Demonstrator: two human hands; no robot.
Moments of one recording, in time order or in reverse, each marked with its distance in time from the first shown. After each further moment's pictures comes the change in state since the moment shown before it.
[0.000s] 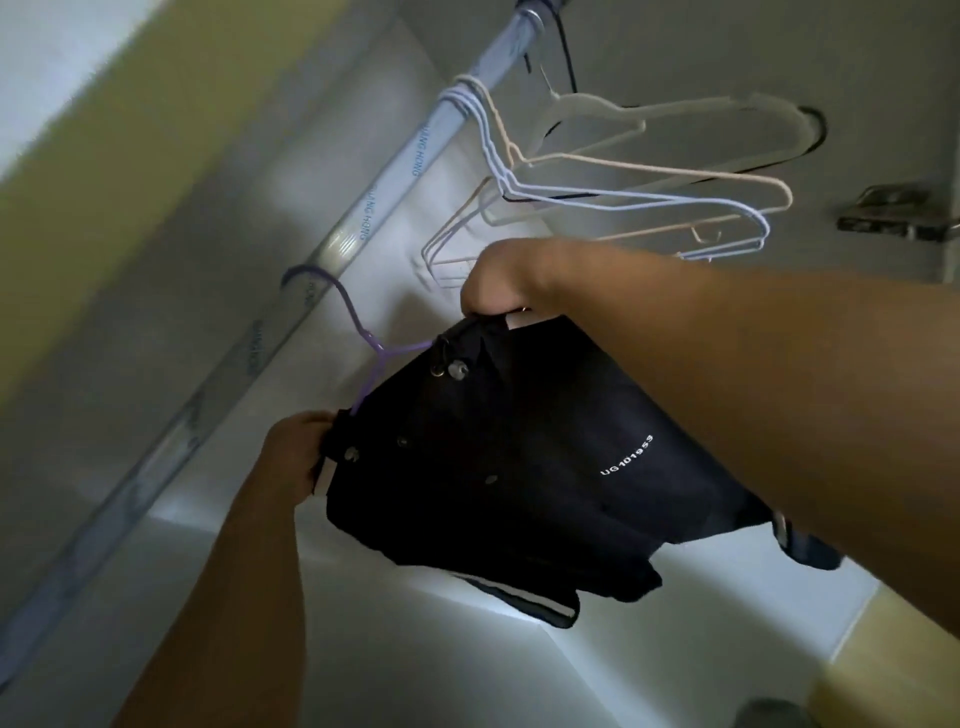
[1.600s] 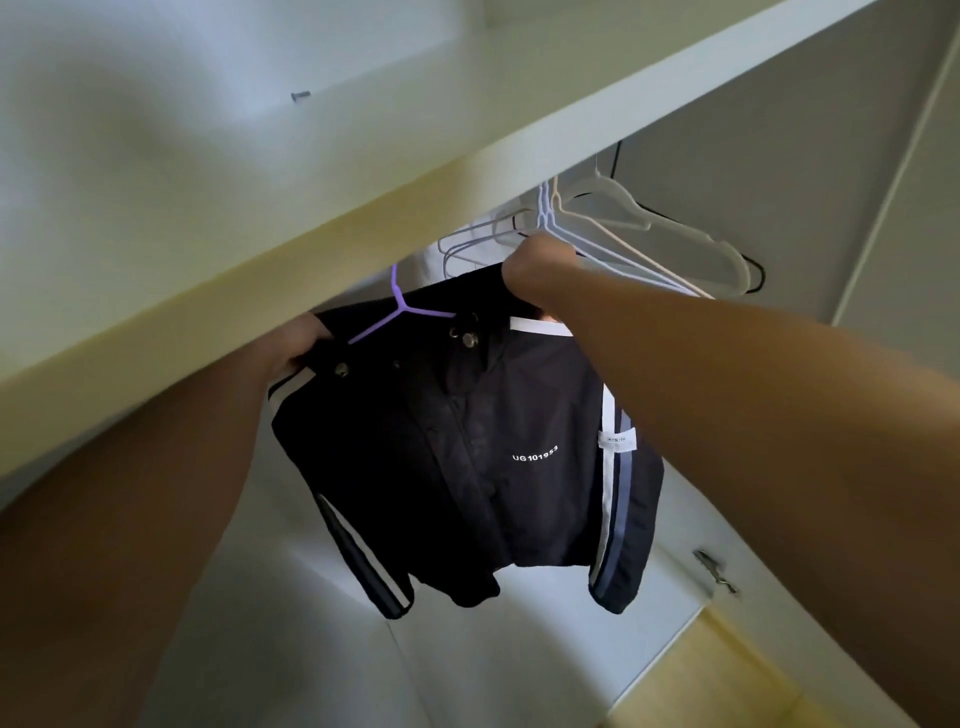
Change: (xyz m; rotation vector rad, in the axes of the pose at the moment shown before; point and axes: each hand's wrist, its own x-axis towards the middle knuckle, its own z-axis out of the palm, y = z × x) left_hand -0.053 0.065 0.005 0.080 -0.130 0.117; right_hand 0.005 -0.005 -0.013 0.148 0.262 0.184
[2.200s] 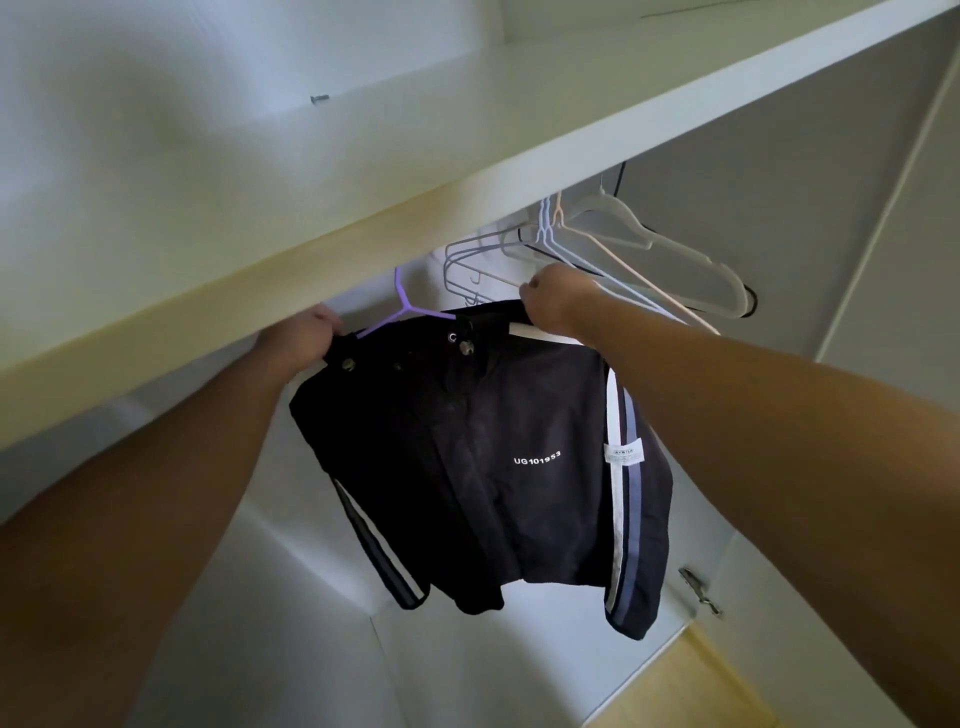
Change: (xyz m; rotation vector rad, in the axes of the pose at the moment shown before) left_hand 0.029 -0.028 0.006 0.178 0.170 0.145; right_hand -0.017 0.023 -0.015 -0.340 -0.113 -0.087
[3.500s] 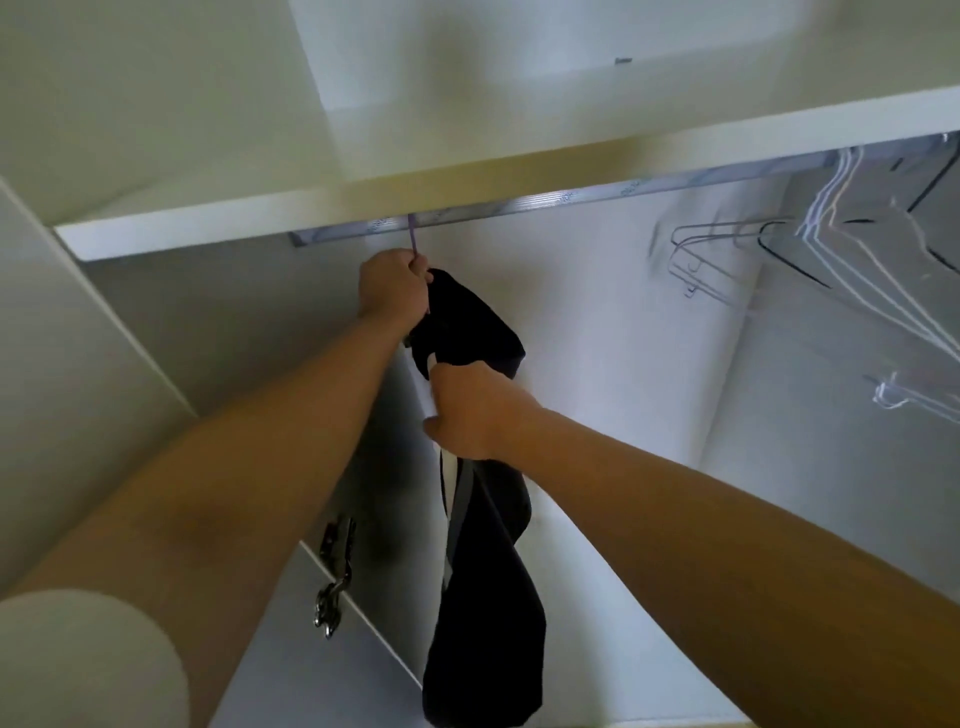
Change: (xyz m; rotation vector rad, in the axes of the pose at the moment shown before) left_hand -0.165 -0.077 -0.075 -0.046 0.606 -0.175; right_hand -0.199 -0.165 0.166 -0.134 -0.323 -0.874
